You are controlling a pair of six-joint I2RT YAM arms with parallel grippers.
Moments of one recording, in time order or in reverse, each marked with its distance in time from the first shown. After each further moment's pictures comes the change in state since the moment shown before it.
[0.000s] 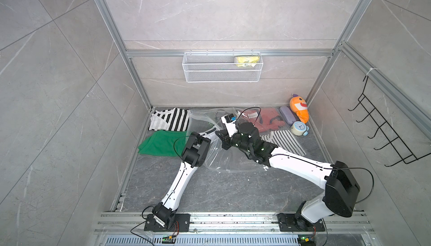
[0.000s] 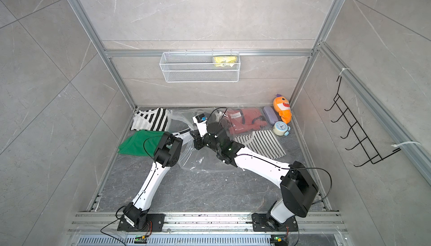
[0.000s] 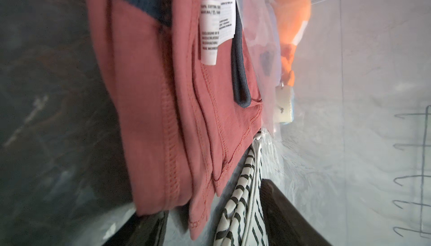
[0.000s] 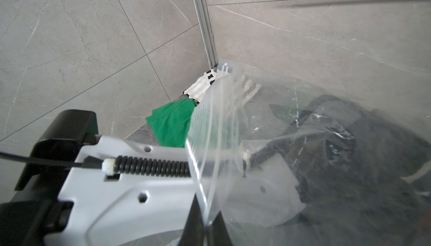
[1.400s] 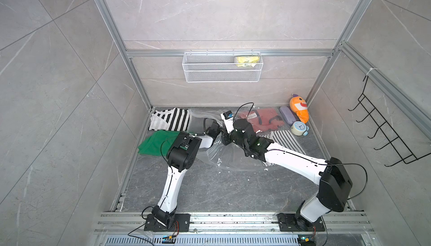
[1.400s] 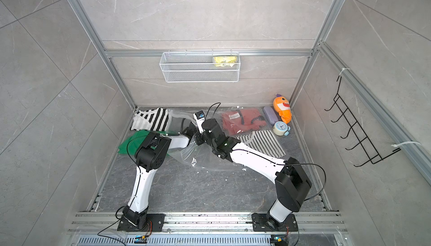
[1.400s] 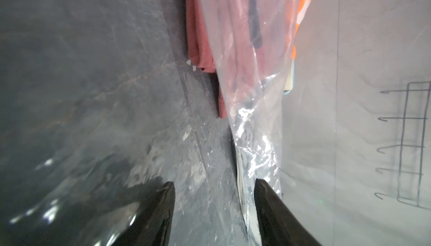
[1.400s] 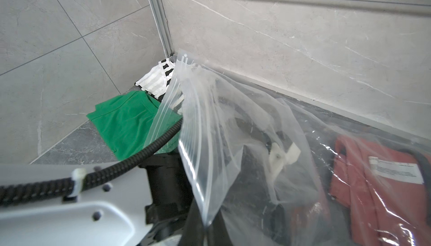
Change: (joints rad) left arm 0.050 -0.339 -0.651 0.288 0.052 -0.019; right arm 0.000 0.070 0.111 -0.148 0.213 -0.077
